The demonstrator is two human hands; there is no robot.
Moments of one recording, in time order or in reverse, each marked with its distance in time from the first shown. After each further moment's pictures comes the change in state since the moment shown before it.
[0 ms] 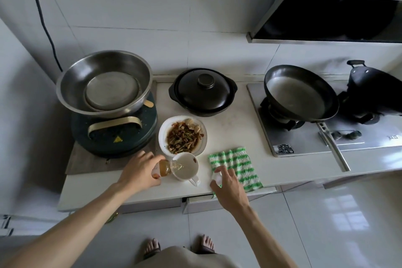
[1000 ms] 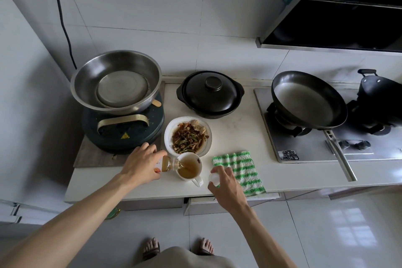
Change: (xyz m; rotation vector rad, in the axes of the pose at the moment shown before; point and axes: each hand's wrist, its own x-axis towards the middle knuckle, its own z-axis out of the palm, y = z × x) left_hand -0.001 0.006 -0.024 0.198 -0.013 -0.005; right_hand 0.006 -0.007 0.003 -0.044 -0.013 -0.096
